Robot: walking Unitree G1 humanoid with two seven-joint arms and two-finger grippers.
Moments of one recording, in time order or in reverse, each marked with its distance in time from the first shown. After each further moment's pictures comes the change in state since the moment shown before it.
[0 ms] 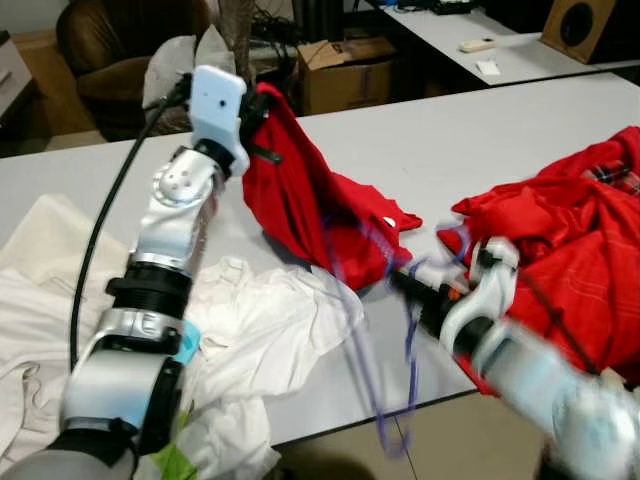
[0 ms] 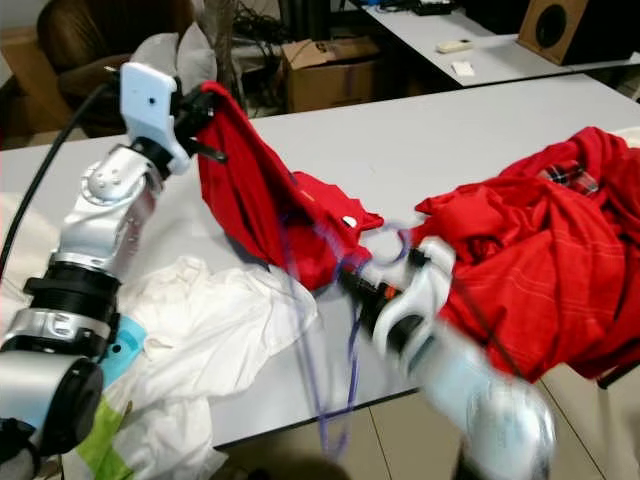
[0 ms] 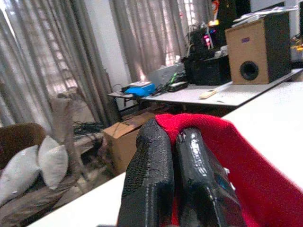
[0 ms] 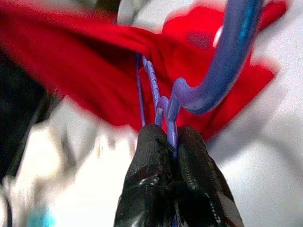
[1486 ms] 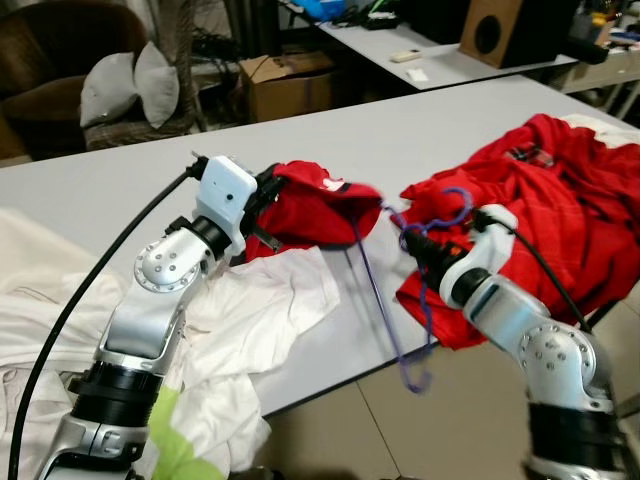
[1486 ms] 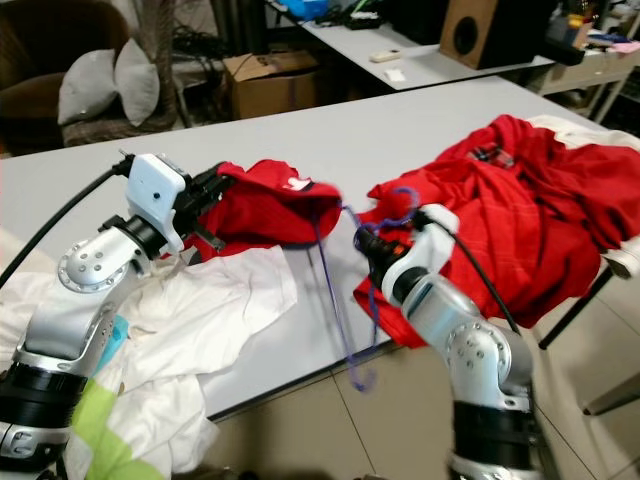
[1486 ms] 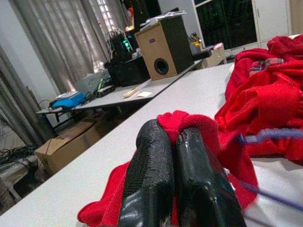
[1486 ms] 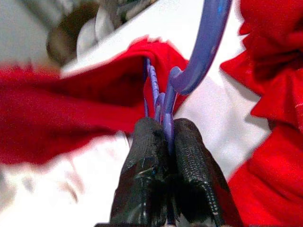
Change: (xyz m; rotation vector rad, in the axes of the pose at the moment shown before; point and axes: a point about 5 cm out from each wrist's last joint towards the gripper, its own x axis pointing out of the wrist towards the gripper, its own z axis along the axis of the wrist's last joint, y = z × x) left arm -0.072 -0.040 -0.022 0.065 0.061 -0.245; right arm 0.037 -0.024 0.013 -0.303 -0.002 -0.057
